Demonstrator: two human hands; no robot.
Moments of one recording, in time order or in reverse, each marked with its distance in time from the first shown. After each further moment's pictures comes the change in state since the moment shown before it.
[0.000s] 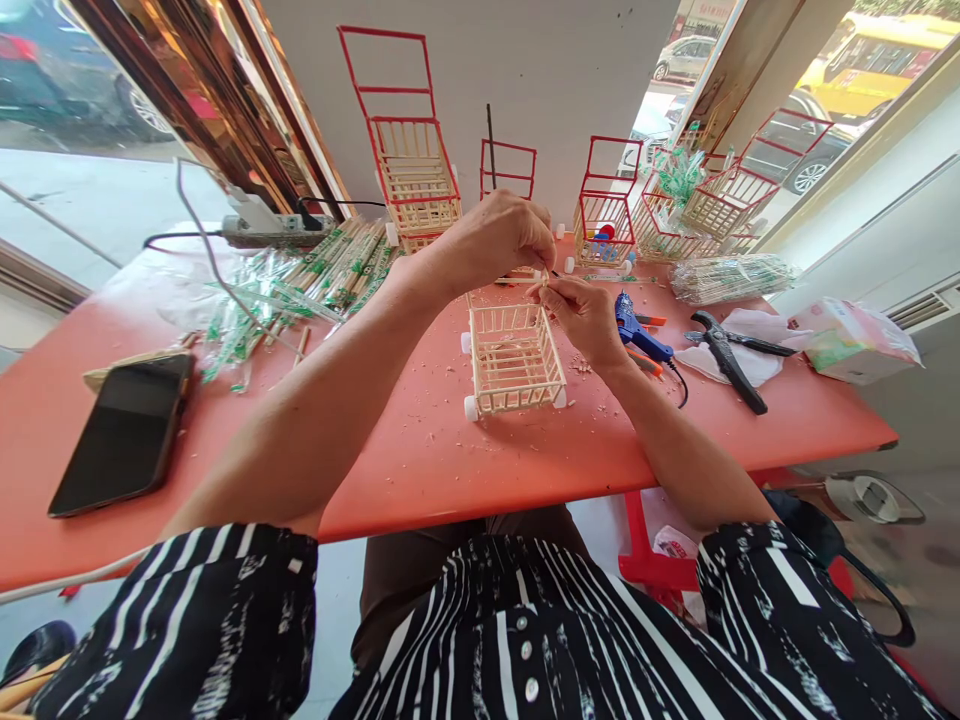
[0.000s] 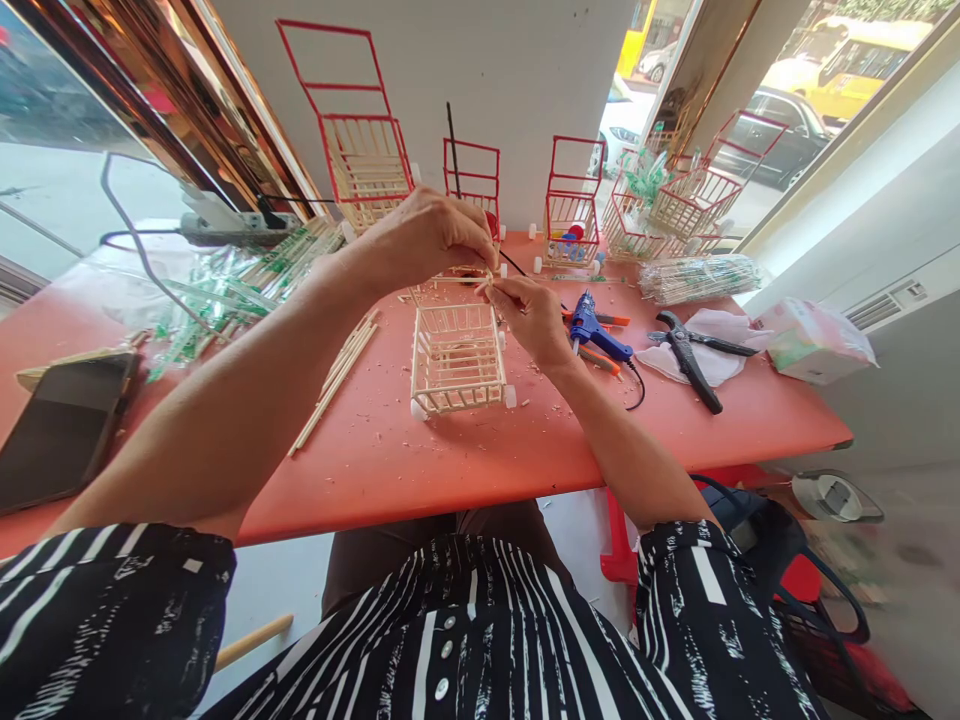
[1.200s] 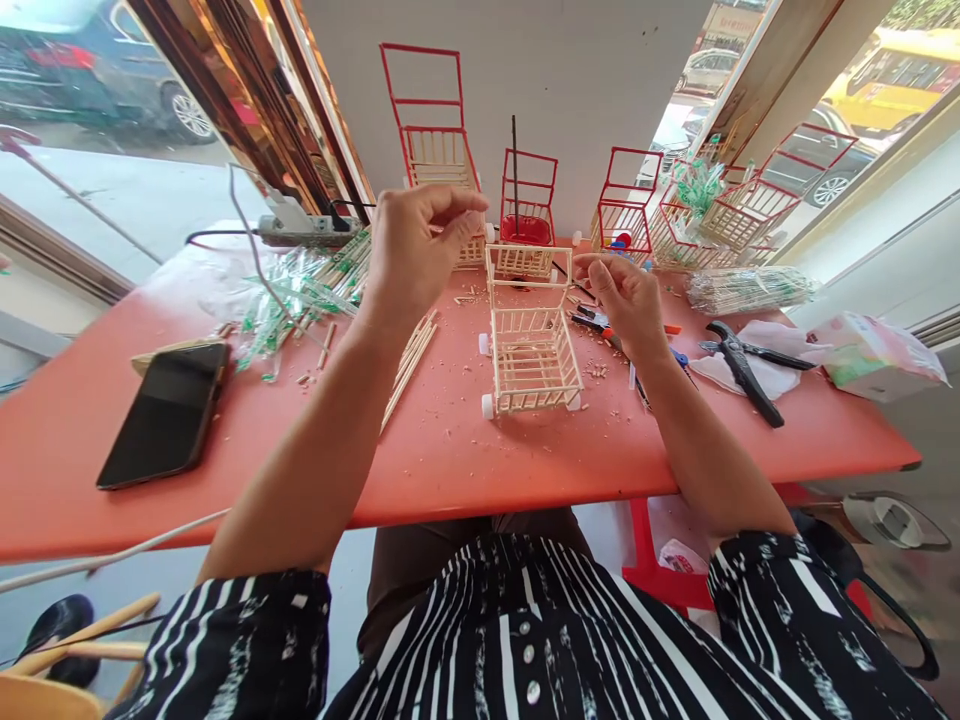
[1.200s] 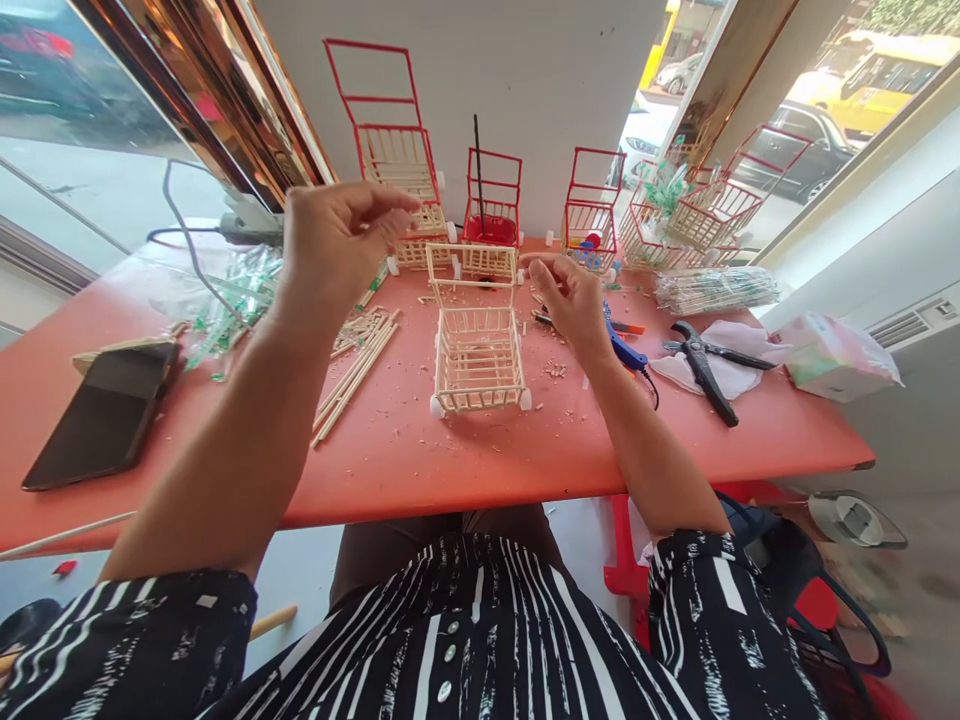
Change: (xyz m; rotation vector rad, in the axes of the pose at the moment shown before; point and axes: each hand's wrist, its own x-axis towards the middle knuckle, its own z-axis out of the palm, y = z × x) left_hand -0.065 -0.011 -0.055 0.046 0.435 -0.042; right_hand 0.017 -0.012 -0.030 0.004 0.065 -0.011
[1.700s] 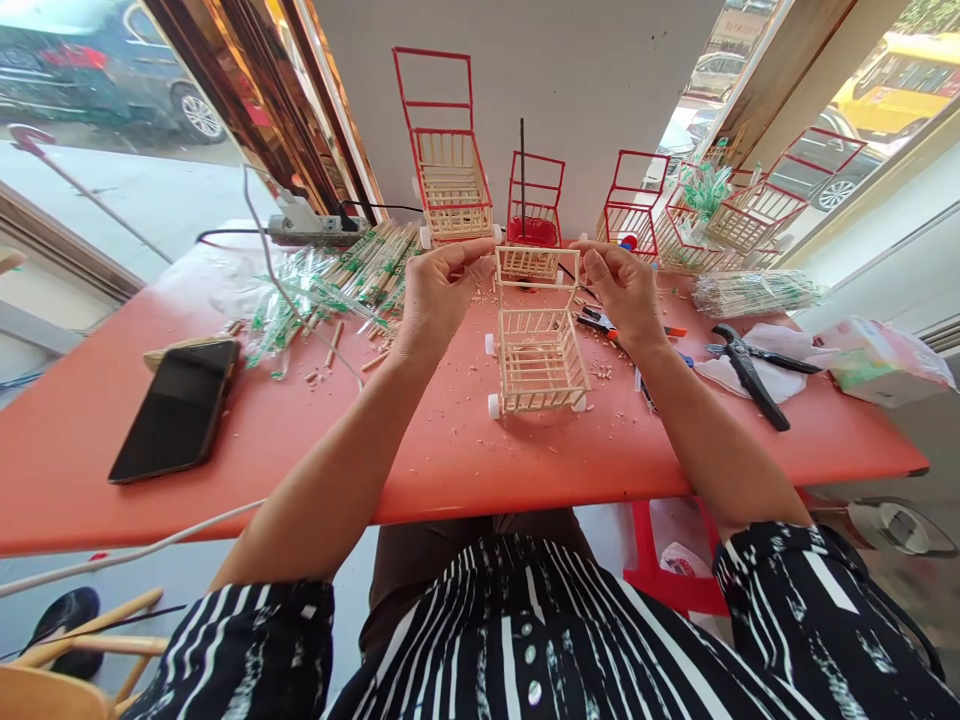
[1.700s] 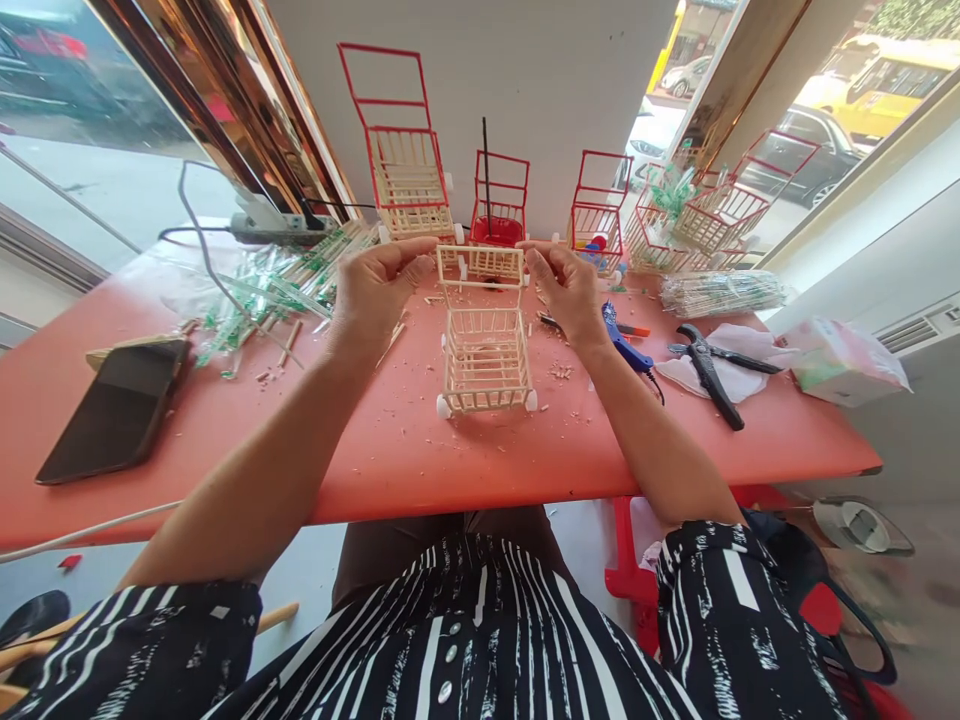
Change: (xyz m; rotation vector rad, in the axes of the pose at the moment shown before) left_hand -0.042 -0.034 0.024 -0.214 0.076 -0.124; right_hand 0.020 0.010 0.015 0.062 0.000 -0.026
